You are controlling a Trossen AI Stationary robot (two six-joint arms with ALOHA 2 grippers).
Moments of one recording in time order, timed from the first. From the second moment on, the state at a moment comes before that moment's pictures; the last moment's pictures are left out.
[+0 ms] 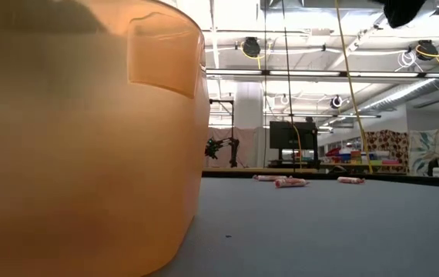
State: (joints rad) left arm -0.70 1.79 1.05 -0.12 -0.23 -0.44; right arm 0.78 1.53 0.70 0.82 1.14 0.14
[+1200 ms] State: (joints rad) left arm -0.60 1.69 1.36 -0.51 -0.61 -0.27; right arm -0.22 1.19 0.70 -0.66 0.69 0.79
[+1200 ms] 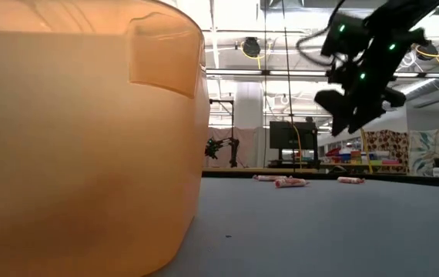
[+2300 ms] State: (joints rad) left arm -0.60 1.69 1.31 -0.40 -0.61 -0.28; right arm -0.54 1.46 0.51 -0.23 0.44 0.62
